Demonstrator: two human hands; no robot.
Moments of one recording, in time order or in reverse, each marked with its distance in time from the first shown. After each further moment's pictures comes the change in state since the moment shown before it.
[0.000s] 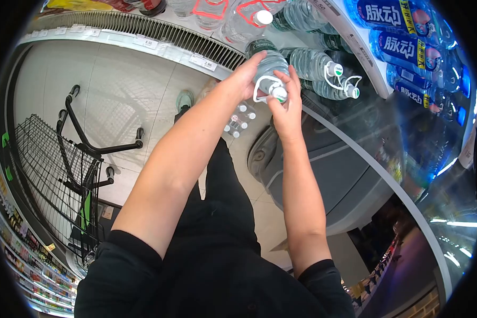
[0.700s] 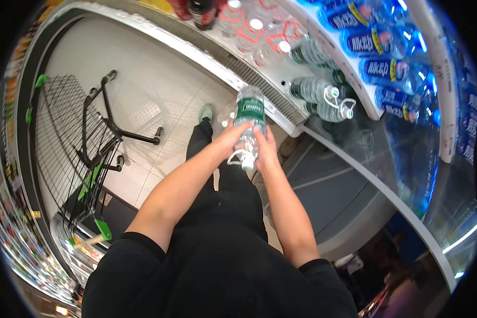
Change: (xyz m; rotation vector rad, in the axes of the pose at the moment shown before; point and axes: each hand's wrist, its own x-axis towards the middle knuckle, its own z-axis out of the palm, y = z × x) left_hand -0.140 -0.122 -0.057 0.083 0.380 0.217; right_hand -0.110 -0.027 0.046 0.922 -0.058 0.910
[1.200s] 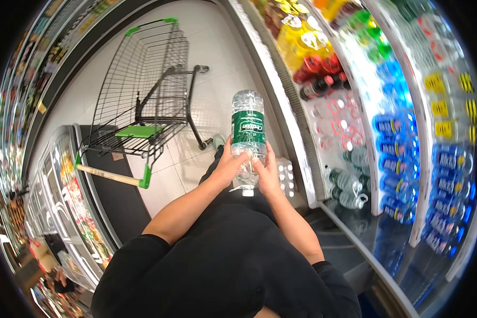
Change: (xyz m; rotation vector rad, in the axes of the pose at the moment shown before) left_hand -0.280 0.055 -0.109 -0.248 0.297 0.775; right_hand -0.150 0.020 0.212 -0.472 -0.858 -0.252
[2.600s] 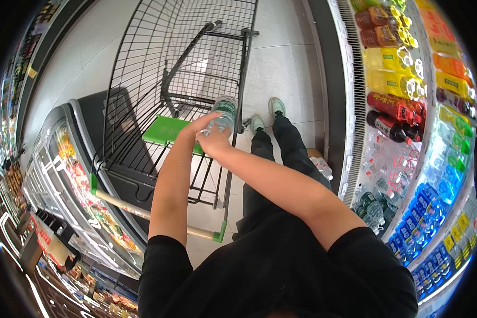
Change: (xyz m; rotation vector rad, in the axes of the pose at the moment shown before) left_hand 0.218 0.084 -0.491 0.268 0.195 -0.682; right_hand 0.266 0.198 0.399 -0.877 -0.432 0.874
